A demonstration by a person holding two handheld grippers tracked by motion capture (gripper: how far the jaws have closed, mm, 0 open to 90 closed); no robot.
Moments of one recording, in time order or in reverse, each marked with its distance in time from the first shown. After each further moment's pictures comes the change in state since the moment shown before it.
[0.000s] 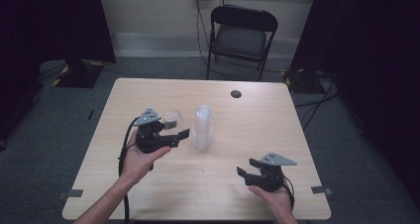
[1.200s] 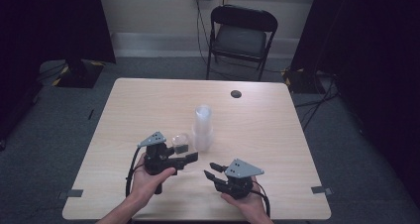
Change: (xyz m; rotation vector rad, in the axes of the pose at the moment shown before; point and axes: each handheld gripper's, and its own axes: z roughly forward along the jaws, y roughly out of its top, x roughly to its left) left arm -0.018 -0.057 0.011 0.003 -0.184 -0.173; right arm 0.082 0.018 0.029 -0.154 0.198 -0.261
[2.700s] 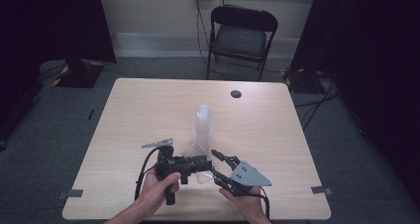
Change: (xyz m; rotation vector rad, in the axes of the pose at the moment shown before) left arm -0.020 -0.008 0.019 -0.028 -0.365 -0.250; right arm 0.005 0.013 -0.008 -0.332 -0.108 -0.140
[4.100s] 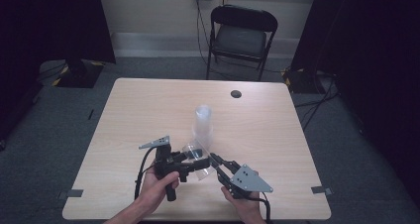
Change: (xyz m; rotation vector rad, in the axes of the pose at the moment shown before) left arm 0.005 0.004 -0.004 -0.065 0.021 0.082; right arm 0.007 0.001 -0.006 -0.030 -0.051 -0.036
